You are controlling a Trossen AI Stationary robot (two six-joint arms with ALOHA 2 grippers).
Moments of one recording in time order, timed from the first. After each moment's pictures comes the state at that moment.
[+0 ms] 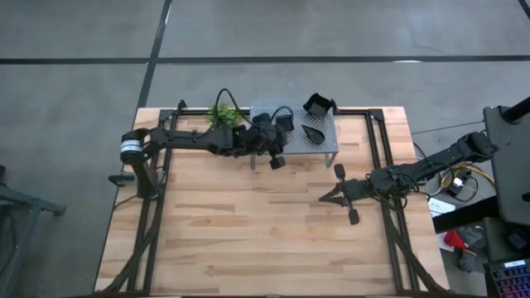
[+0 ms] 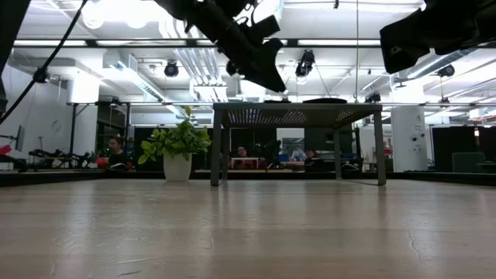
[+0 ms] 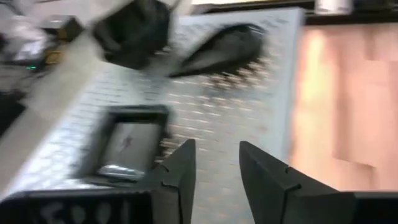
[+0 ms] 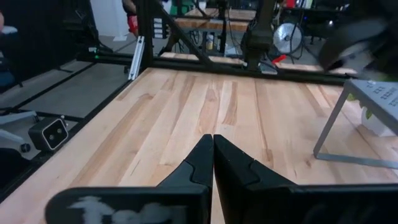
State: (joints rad) left arm 0.16 1.75 1.41 -0.20 -0.32 0.12; right arm 0.33 0.78 0.29 0.30 0.13 0.04
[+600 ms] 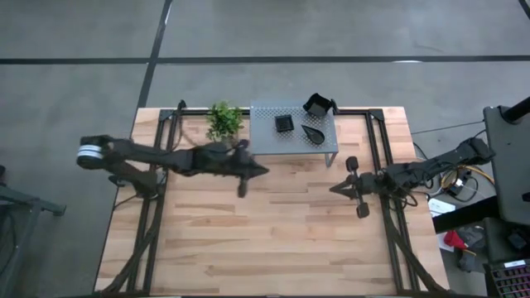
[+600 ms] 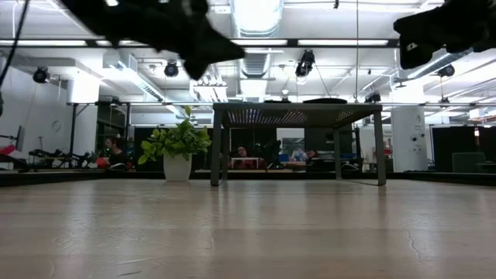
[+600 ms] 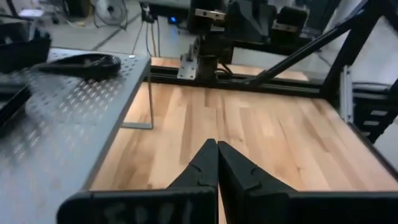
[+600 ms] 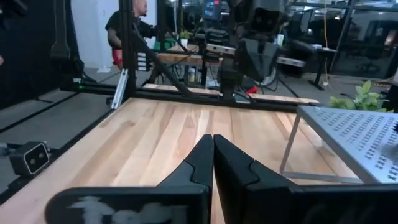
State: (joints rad) left arm 0.05 1.35 0.77 0.37 0.06 -0.08; right arm 0.33 0.49 0.18 0.26 0.21 -0.02
